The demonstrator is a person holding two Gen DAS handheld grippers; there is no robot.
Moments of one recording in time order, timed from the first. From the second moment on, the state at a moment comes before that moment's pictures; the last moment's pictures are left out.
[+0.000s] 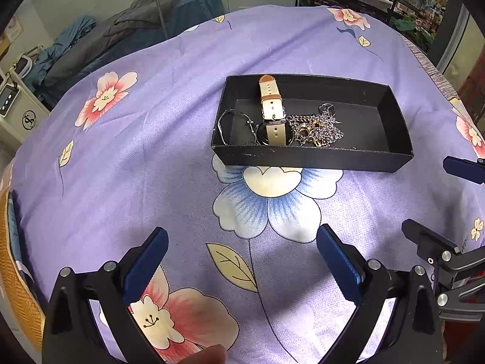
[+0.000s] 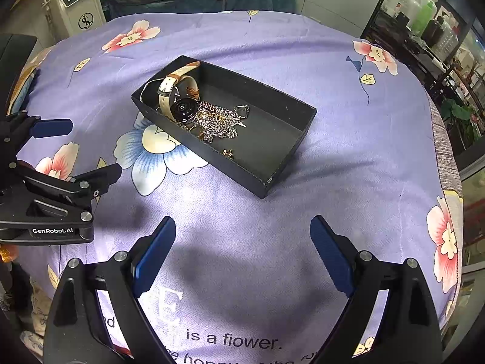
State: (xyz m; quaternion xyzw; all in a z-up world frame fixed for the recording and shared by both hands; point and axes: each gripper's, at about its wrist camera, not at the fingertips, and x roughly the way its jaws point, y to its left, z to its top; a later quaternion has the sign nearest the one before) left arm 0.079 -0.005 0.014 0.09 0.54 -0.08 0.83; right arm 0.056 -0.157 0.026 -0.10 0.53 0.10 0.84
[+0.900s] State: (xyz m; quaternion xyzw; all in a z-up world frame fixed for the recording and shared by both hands) left arm 0.080 -0.003 0.012 0.09 0.54 -0.07 0.83; right arm 0.055 -0.157 0.026 -0.10 0.53 0.09 0.84
